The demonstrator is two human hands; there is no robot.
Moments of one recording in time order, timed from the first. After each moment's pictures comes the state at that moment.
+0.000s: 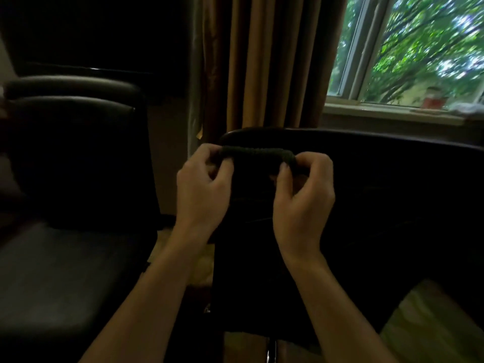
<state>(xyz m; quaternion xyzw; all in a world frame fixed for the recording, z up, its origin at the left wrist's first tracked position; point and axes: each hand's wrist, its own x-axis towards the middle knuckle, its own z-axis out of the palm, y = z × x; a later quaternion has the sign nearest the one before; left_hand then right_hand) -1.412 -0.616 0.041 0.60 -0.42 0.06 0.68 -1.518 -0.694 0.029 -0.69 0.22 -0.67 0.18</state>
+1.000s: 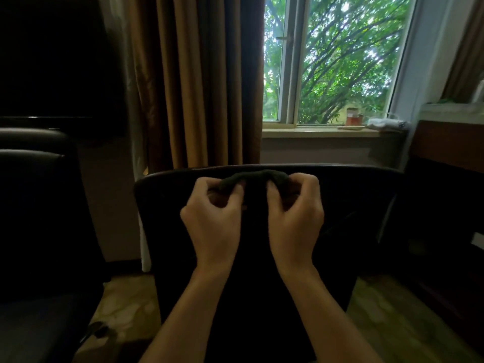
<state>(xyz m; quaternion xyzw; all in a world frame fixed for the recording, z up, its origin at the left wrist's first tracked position) -1.528 -0.702 0.063 0.58 -0.38 0.13 0.71 -1.608 -0.760 0.054 -0.63 0.30 -0.70 0.13</state>
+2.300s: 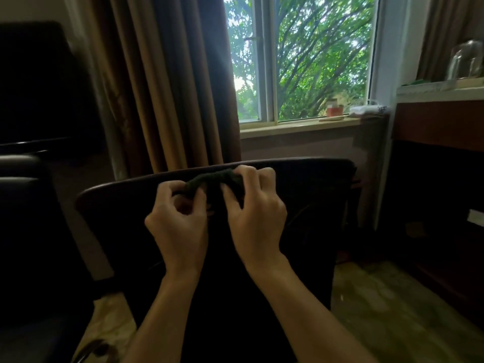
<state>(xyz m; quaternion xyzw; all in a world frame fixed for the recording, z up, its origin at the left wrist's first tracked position) -1.560 -0.727 0.057 0.58 -0.39 0.23 0.68 -1.643 -0.783 0.055 -0.69 0.28 -0.67 0.02</state>
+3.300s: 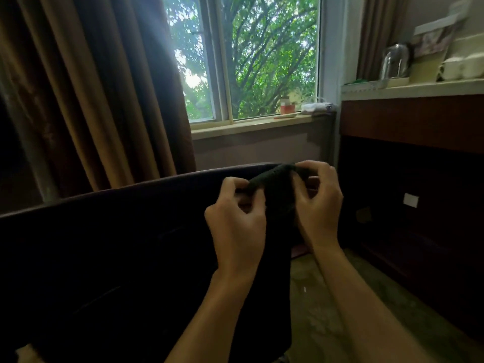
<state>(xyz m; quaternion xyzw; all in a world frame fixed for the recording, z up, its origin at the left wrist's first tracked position) -1.683 -0.824 0.056 0.52 -0.54 0.06 0.66 -1.782 -0.909 0.039 -0.60 0.31 -0.73 0.10</state>
